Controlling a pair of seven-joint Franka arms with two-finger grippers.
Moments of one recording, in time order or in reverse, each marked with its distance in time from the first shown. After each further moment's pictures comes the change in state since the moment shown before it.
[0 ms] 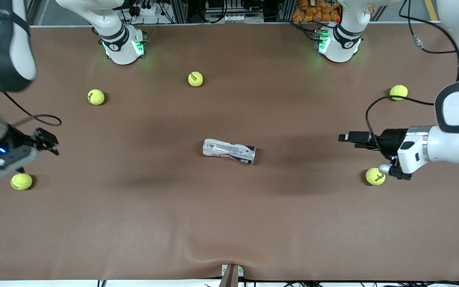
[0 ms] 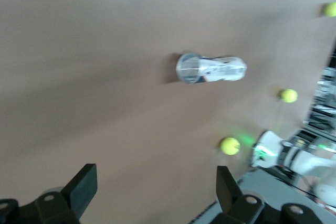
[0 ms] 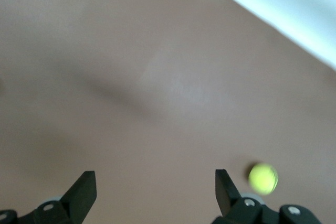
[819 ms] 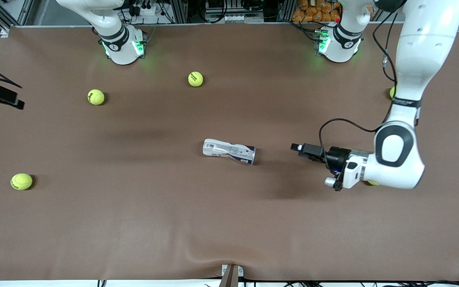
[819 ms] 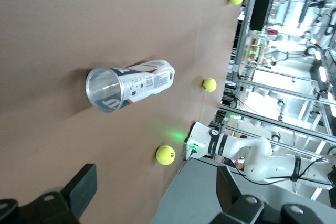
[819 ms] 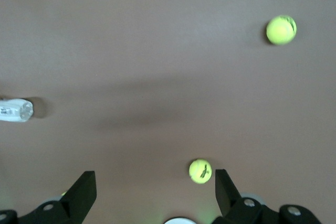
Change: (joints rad) left arm -0.075 0.253 -0.058 -0.002 -0.357 0.065 0.230; right arm -0.027 -0.163 -0.143 -0.001 0.131 -0.335 0.446
